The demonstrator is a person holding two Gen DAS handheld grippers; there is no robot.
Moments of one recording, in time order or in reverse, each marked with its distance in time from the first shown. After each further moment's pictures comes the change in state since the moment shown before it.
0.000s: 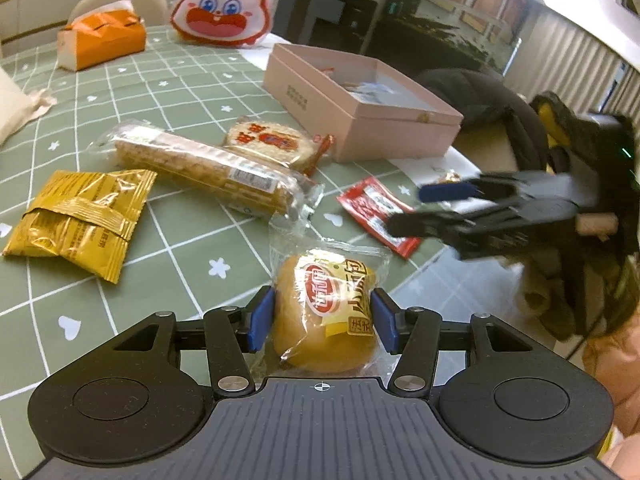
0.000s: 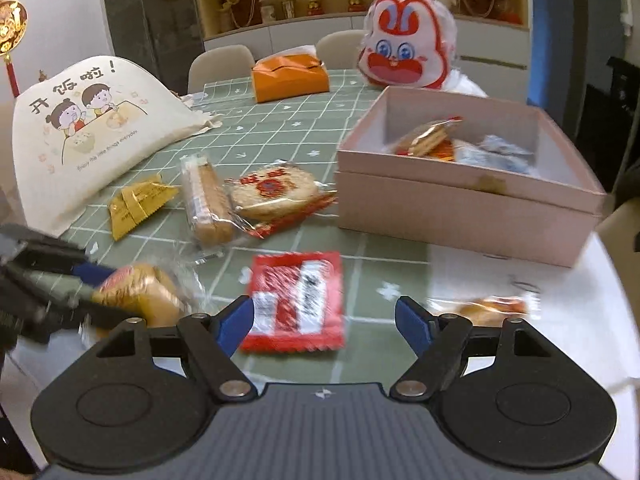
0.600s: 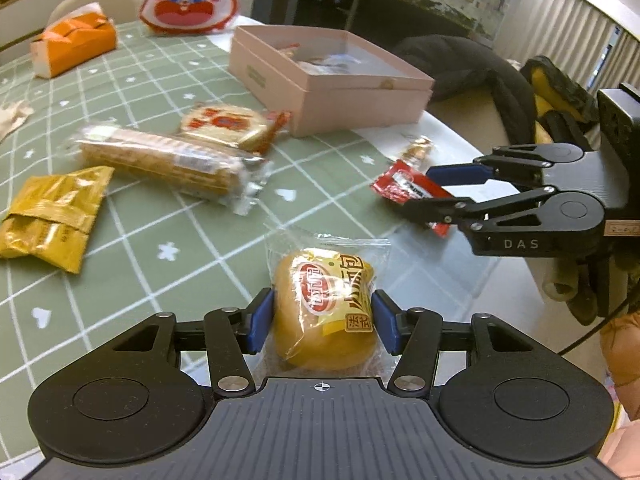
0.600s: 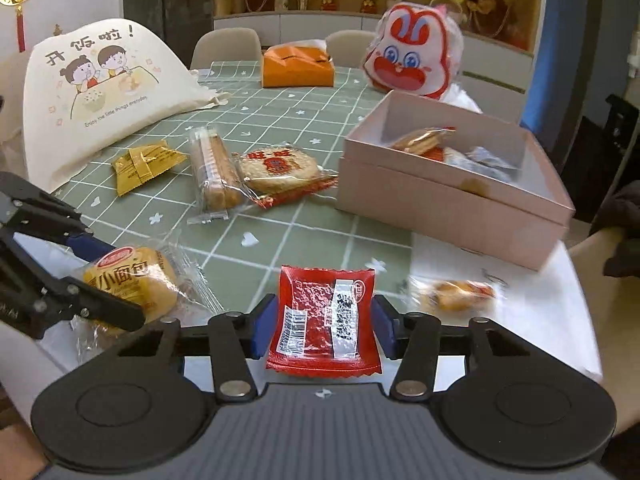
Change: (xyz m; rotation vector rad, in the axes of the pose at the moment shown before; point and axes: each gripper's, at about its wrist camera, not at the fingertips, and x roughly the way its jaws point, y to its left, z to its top) left arm 0.005 -0.040 -0.001 0.064 0.078 0.002; right arm -0.038 0.012 -0.021 -0.131 0.010 -0.091
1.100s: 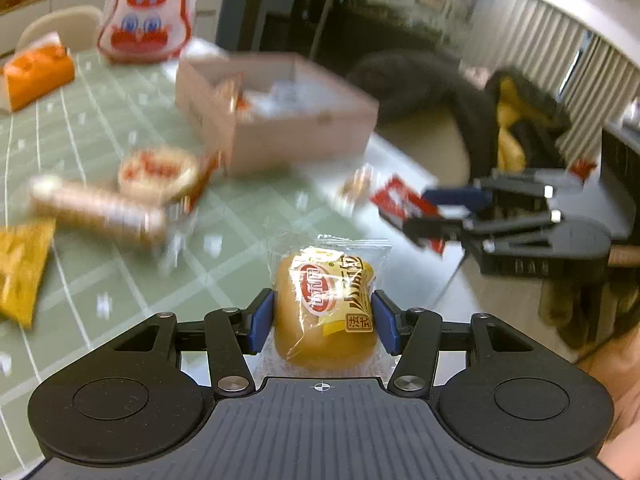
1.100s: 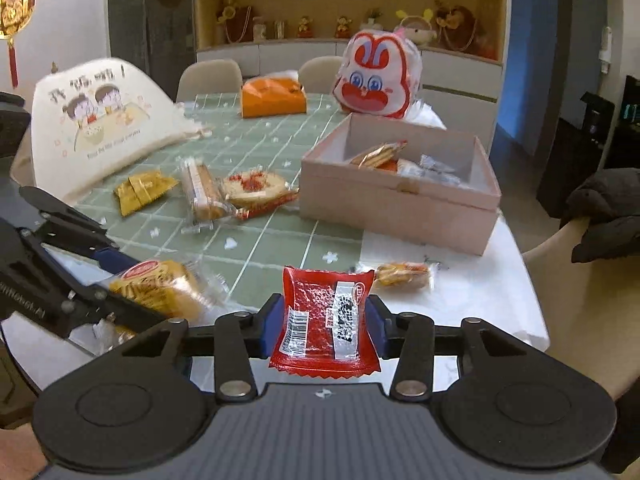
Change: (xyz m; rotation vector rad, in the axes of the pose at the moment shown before) left arm -0.008 -0.037 0.033 0.024 -0.084 -0.084; right arm -0.055 -0.027 -0.018 0.071 -0.090 -0.013
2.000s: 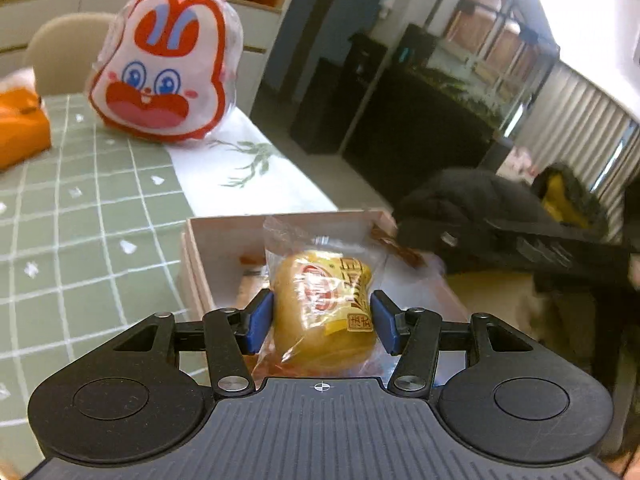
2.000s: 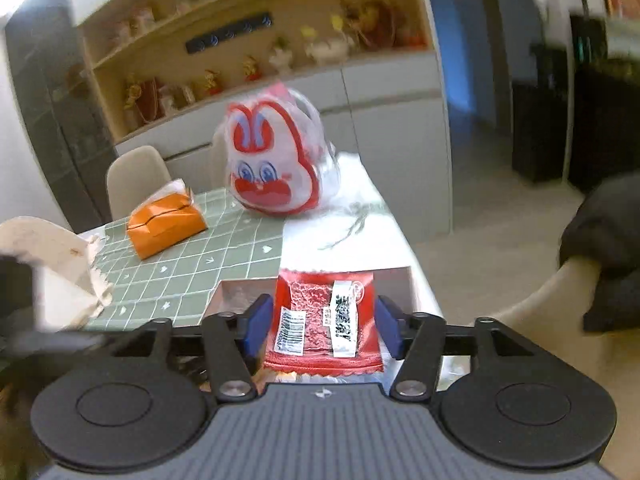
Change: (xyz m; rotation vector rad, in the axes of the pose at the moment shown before) left arm 0.142 0.084 0.185 -0.167 -0.080 0.056; right arm 0.154 -0.149 0.177 0.349 -0.027 -0.039
